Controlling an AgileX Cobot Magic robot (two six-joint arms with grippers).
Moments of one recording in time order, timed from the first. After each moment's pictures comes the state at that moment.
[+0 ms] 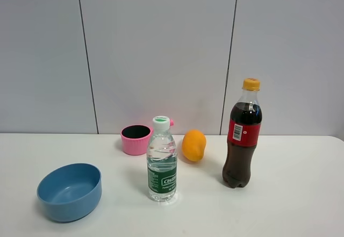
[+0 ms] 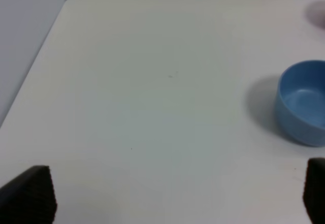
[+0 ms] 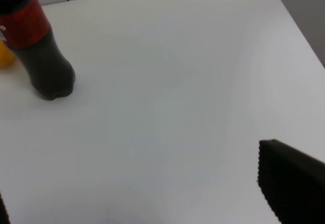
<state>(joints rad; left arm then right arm) 0.07 -0.01 -0.51 0.10 1.05 -0.04 -0.05 0.00 -0.50 0.14 1.06 -0.11</state>
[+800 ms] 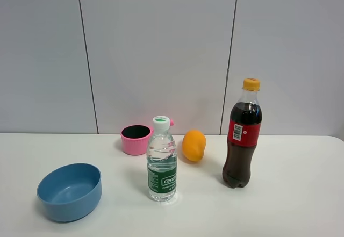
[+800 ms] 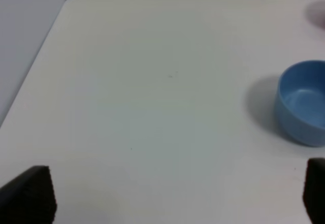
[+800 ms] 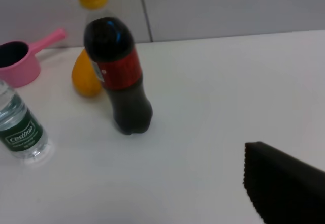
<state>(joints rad) 0.07 -0.01 -0.51 0.10 1.05 -0.04 -0.05 0.23 -0.53 0.51 0.87 -0.46</state>
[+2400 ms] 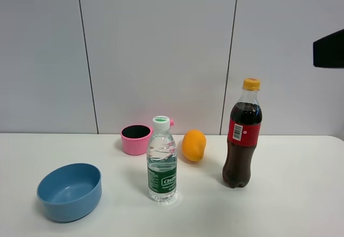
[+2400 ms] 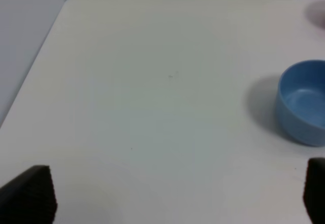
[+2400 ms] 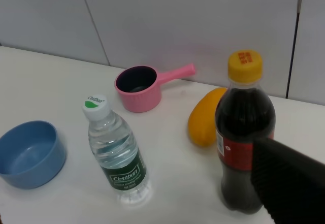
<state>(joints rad) 0.07 -0.01 -0.51 0.10 1.05 -0.04 -0.05 0.67 -0.53 1.21 0.75 -1.29</state>
